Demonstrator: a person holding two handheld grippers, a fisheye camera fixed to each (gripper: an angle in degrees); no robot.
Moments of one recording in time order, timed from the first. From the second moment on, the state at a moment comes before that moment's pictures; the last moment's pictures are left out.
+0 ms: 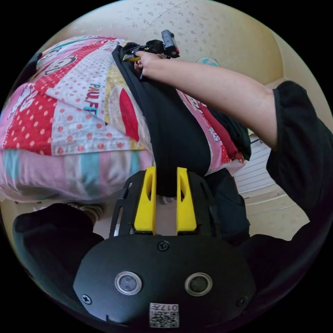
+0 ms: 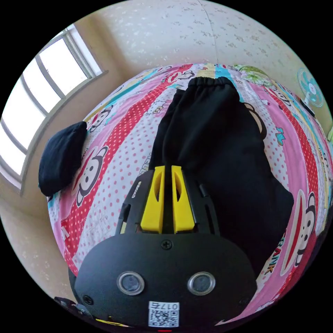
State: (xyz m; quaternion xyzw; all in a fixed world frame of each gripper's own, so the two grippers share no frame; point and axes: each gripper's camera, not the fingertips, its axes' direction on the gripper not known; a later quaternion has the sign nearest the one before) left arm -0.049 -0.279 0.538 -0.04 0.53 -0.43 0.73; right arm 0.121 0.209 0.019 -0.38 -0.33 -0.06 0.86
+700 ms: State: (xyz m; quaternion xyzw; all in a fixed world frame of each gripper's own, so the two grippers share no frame) left arm -0.126 -0.208 0.525 0.03 0.54 -0.50 0.68; right arm 0.290 0.121 -0.066 -0.37 -0.43 -0.05 0.82
